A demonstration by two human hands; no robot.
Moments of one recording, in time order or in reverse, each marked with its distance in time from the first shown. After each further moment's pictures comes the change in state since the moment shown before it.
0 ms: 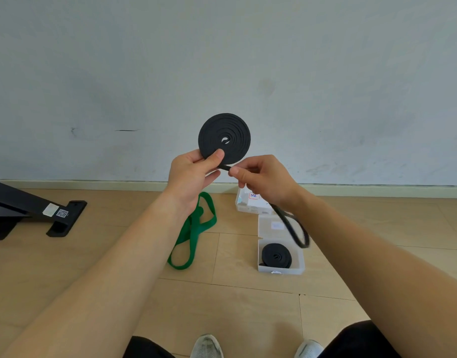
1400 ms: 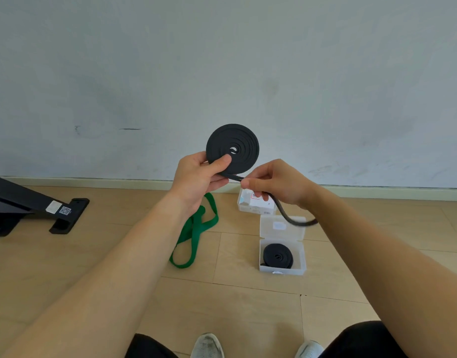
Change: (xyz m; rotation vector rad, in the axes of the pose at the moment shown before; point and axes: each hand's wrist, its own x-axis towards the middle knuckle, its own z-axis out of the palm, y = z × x) left_hand -0.003 -0.002 -0.002 0.038 -0.068 -0.039; right_hand -0.002 0.009 -0.024 -0.022 -0.198 0.116
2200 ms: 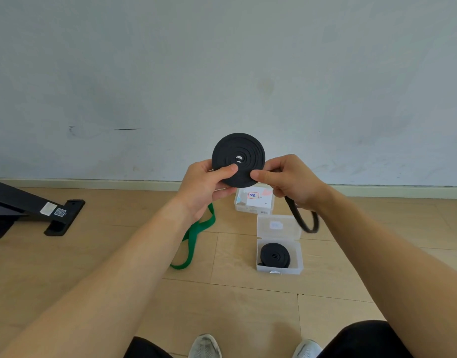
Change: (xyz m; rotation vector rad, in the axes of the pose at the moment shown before) left_hand -0.003 -0.008 0.016 -0.003 -0.067 -0.082; right_hand -0.009 0.009 -0.013 0.165 0.108 -0.008
